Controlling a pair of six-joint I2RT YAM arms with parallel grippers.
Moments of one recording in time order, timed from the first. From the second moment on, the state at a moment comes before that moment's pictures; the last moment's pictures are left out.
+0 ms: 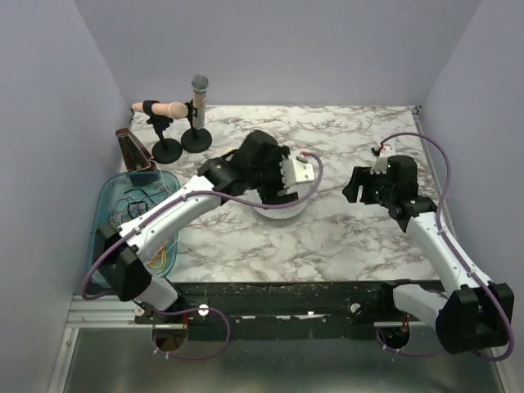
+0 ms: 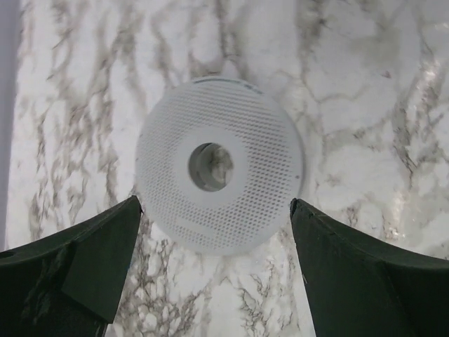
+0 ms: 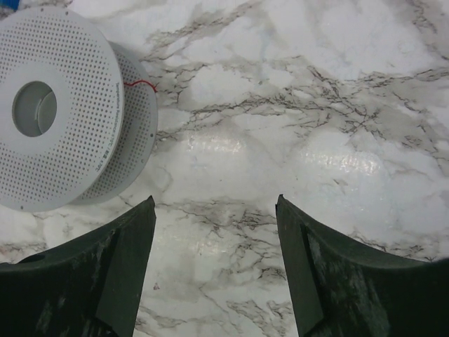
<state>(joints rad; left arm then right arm) -0.84 1.54 1.43 -0.67 0.25 0.70 0.13 1.11 0.79 -0.34 -0.21 0.12</state>
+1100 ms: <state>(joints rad) -0.25 1.10 0.13 0.91 -0.07 0.09 0.02 0.90 0.12 0.62 0.09 0.13</state>
